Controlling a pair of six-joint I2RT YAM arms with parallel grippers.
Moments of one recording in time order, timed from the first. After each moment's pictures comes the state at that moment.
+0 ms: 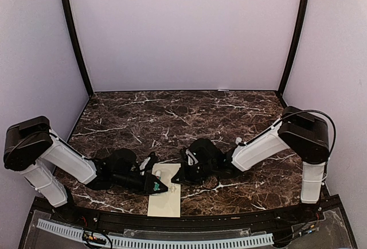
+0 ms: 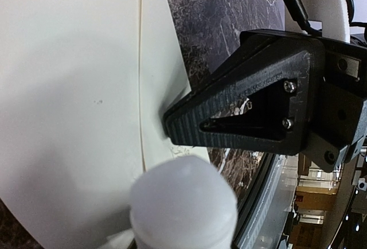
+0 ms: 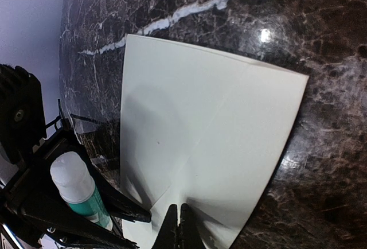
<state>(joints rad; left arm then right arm) -0.95 1.58 0.35 0.56 0.43 -0.93 1.09 1.98 0.94 0.31 -0.32 1.07</state>
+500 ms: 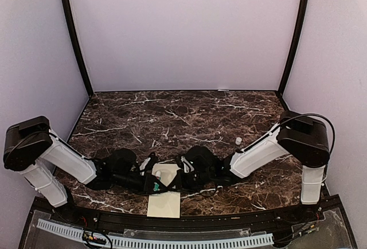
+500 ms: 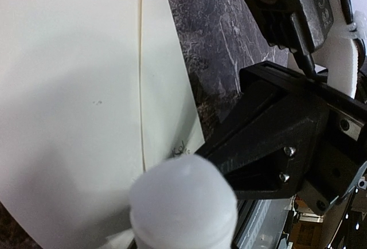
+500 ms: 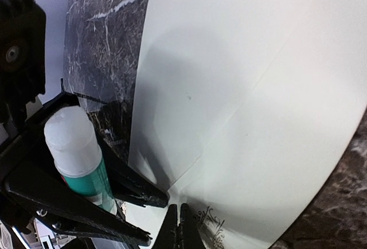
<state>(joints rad) -0.95 1.58 0.35 0.55 0.43 -0.93 1.16 1.99 0.93 0.34 -0.33 1.08</state>
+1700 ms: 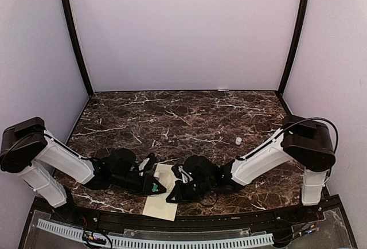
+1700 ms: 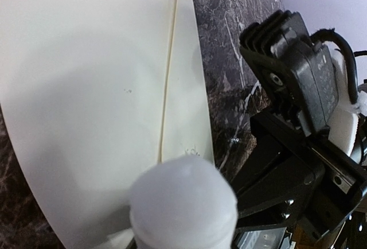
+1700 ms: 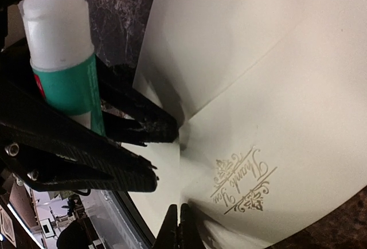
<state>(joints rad) -0.95 1.54 0.35 0.49 0.41 -0.92 1.26 1.96 0.90 0.35 -0.34 1.13</state>
